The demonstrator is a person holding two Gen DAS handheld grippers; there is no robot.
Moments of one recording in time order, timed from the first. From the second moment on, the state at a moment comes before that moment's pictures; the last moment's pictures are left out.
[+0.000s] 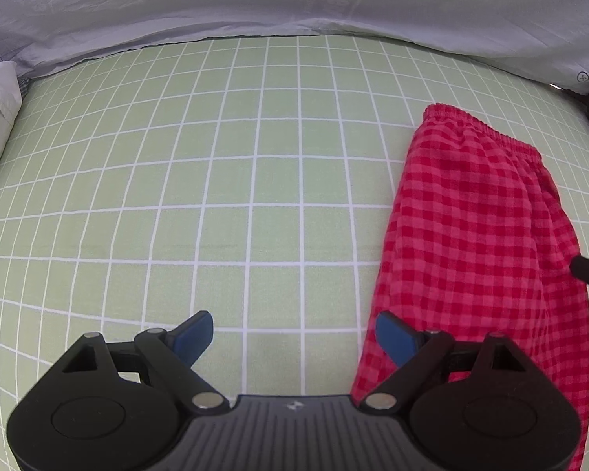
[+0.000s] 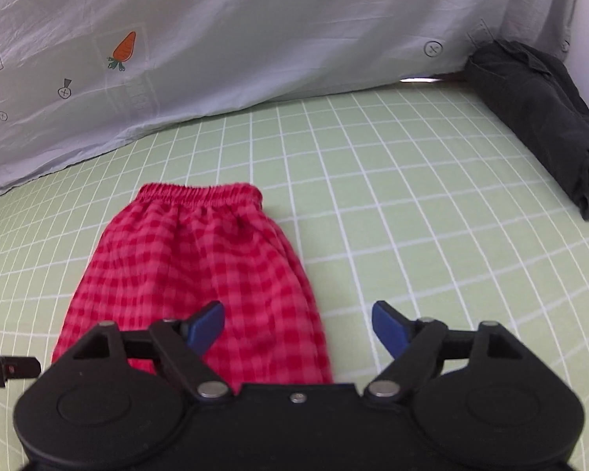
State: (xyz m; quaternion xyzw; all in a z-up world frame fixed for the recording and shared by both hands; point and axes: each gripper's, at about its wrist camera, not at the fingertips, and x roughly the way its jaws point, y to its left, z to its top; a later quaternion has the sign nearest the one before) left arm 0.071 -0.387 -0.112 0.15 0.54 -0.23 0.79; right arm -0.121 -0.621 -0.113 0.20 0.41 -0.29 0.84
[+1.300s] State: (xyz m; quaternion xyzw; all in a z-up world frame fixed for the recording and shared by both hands) left arm -0.107 -0.330 -0.139 0.20 0.55 -0.35 0.73; right arm -0.235 -0.493 -0.136 0.19 0.48 -0.22 0.83
